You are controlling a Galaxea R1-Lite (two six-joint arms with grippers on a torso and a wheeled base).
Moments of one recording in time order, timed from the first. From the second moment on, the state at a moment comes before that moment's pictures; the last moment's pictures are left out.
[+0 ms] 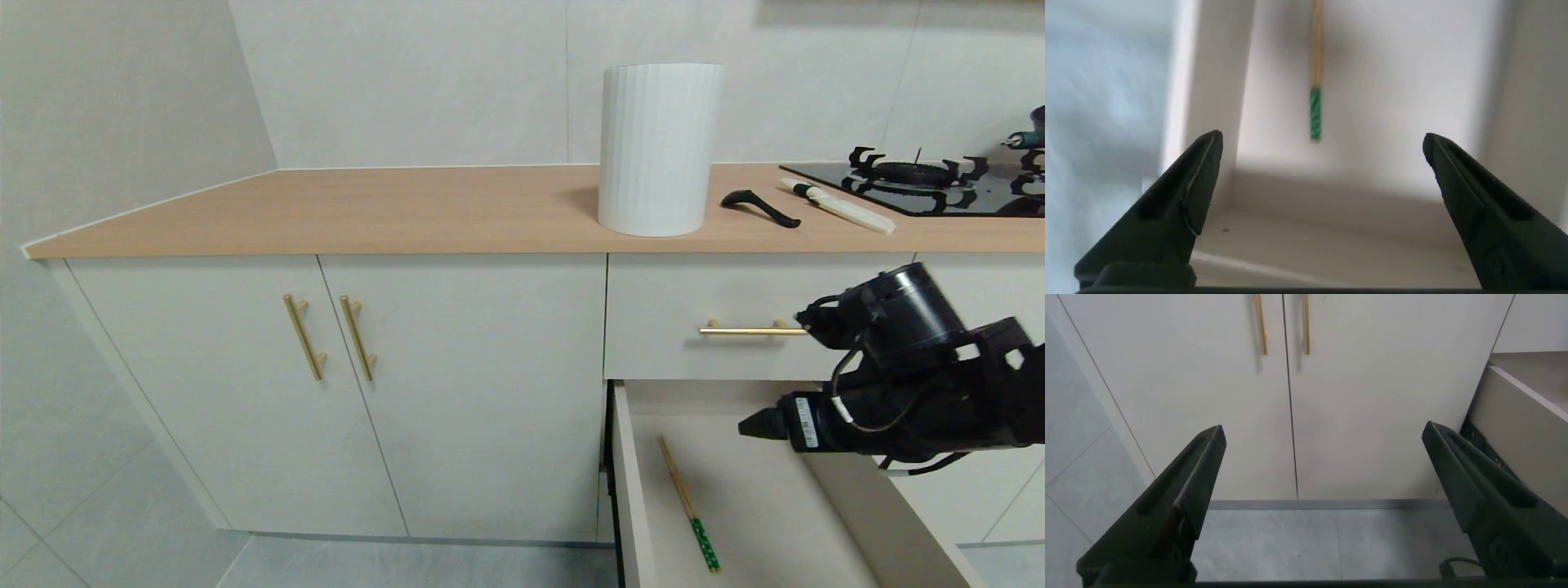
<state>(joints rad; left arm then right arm) 0.00 0.00 0.00 0.01 -0.03 0.01 0.39 1.63 -0.93 0.15 -0.12 0.30</state>
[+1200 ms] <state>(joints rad) 0.00 0.00 0.00 0.01 -0.03 0.01 0.33 1.52 -0.93 0.13 -0.12 0.26</state>
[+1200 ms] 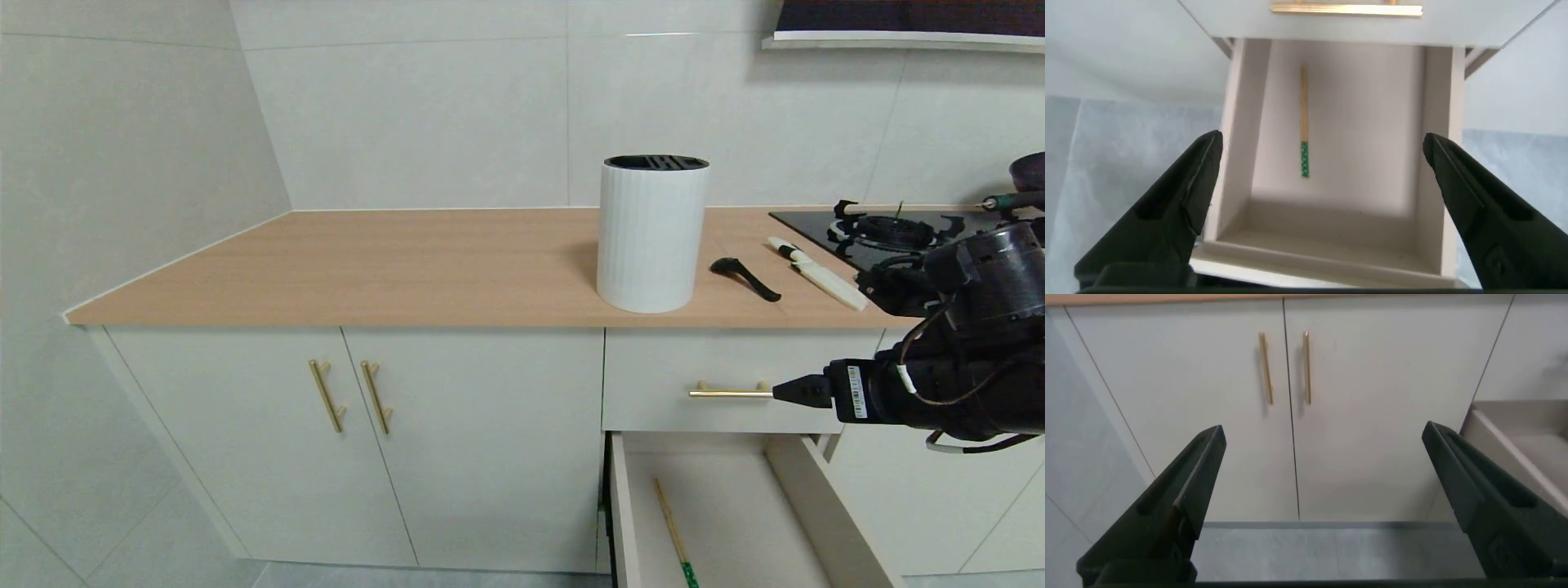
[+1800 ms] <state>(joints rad) 0.00 0.00 0.00 0.01 -0.03 0.01 0.33 1.55 -0.93 0.11 -0.12 0.22</state>
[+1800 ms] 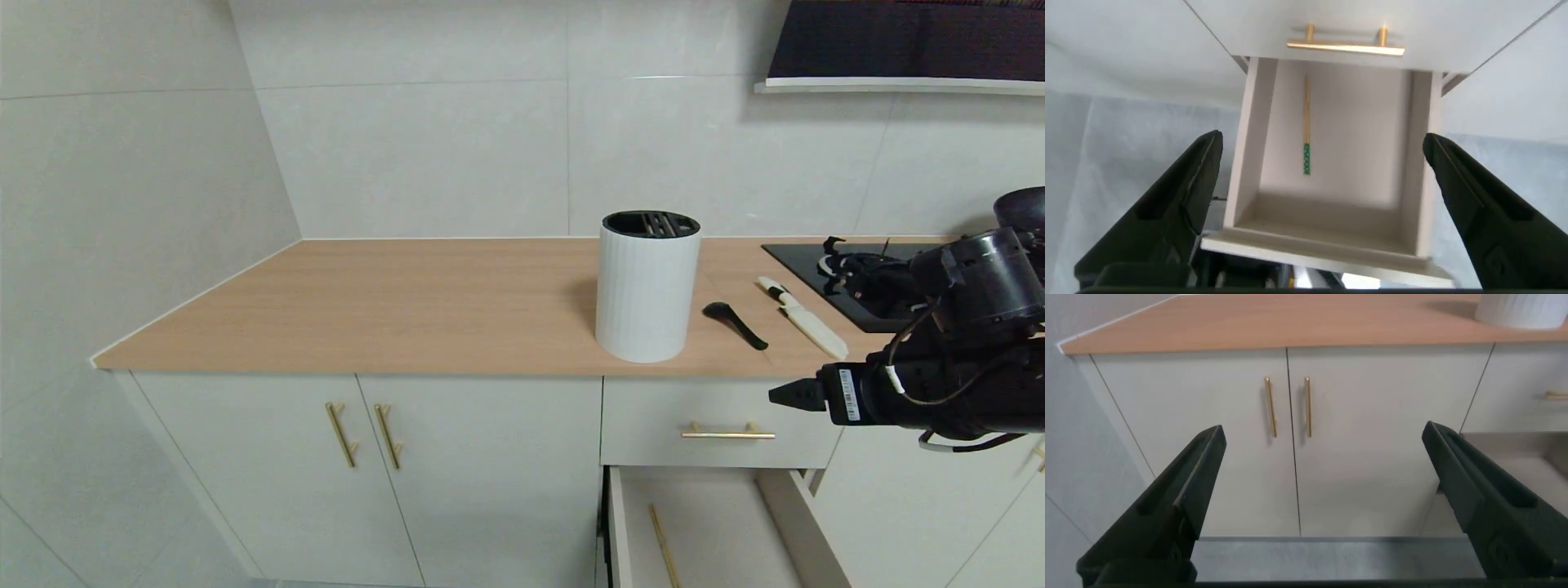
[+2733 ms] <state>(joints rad) 0.00 0.00 0.00 0.01 -0.03 0.01 0.08 2.13 -1.25 -0.44 0.15 -0.09</state>
